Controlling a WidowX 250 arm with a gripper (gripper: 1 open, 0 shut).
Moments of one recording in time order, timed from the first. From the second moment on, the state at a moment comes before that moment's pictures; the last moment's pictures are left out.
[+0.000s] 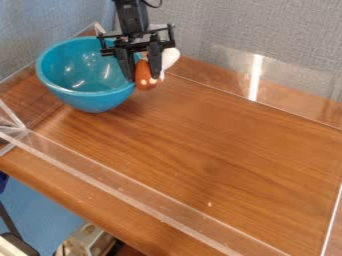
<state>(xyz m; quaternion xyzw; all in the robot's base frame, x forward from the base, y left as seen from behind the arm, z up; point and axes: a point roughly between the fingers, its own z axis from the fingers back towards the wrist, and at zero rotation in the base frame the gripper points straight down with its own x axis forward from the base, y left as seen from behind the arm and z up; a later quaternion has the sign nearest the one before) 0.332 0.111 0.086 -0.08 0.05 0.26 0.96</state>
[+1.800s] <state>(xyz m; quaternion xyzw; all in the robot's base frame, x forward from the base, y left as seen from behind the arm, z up) 0.287 0.189 0.063 -0.06 0.08 0.47 0.88</state>
